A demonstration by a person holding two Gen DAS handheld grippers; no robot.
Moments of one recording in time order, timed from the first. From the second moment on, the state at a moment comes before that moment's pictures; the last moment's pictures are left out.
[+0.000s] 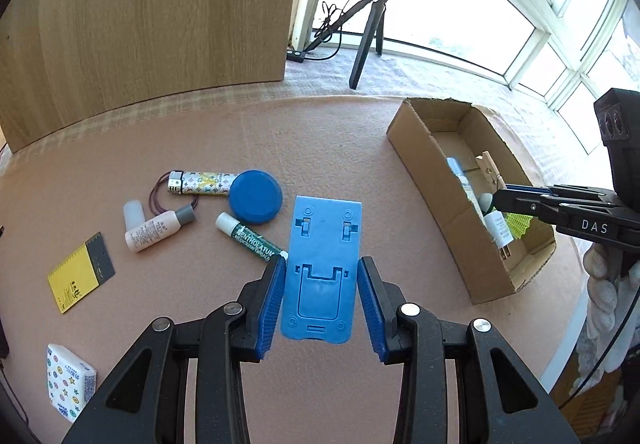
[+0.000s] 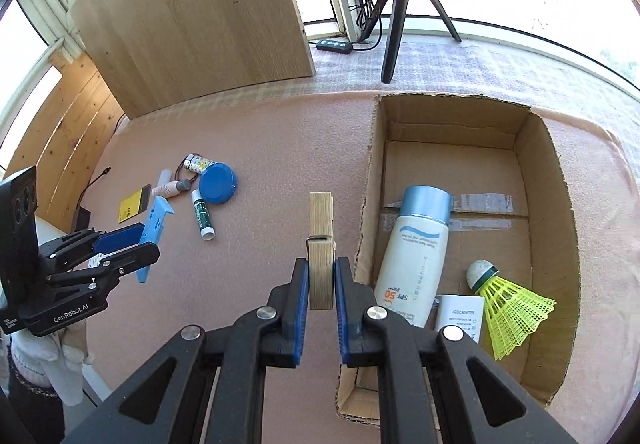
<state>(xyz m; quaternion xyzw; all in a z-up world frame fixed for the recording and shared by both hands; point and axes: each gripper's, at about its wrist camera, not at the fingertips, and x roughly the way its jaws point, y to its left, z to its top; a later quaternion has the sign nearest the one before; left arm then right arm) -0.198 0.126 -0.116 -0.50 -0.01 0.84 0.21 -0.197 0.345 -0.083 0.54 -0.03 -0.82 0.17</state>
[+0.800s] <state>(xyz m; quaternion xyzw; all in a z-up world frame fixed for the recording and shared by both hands) -0.269 0.322 -0.115 -0.48 0.04 0.83 0.27 -0.231 0.460 -0.099 0.53 -0.06 -0.84 0.10</state>
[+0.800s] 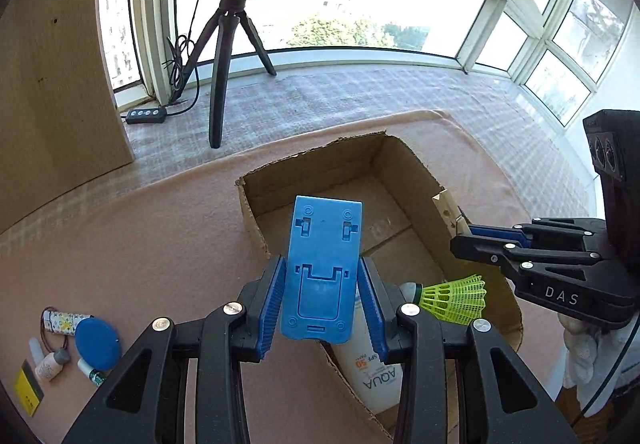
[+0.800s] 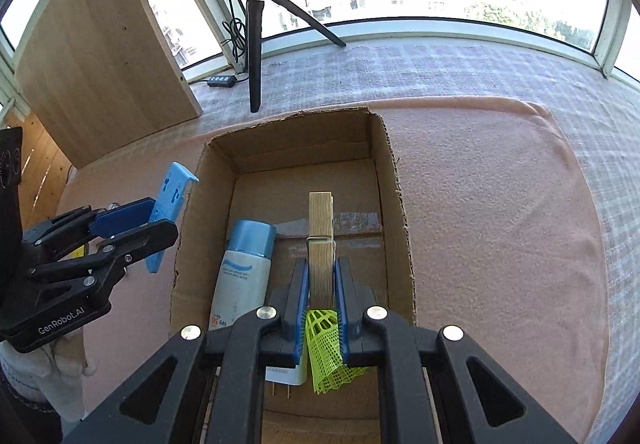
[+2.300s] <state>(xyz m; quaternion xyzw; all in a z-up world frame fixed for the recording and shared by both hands) -0.303 0.166 -0.138 -0.53 0.01 0.84 0.13 -0.179 0.423 -0.079 0.51 -0.10 -0.85 0.13</state>
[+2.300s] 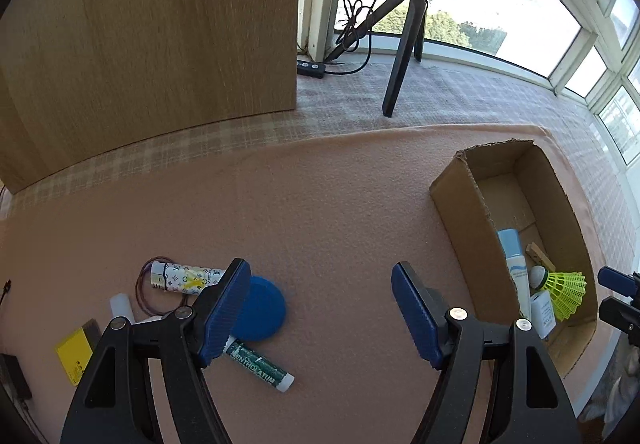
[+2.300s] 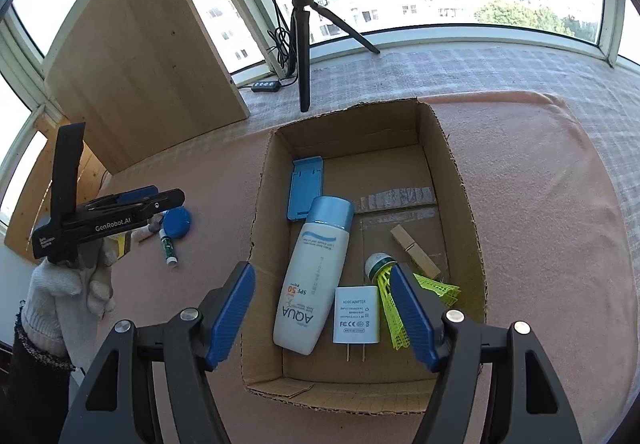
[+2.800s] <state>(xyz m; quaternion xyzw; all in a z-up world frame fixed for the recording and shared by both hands) -0.348 0.091 -0.187 -0.57 -0.03 0.82 0.04 -0.161 0.416 -0.085 0.52 -0.09 -0.84 0.12</state>
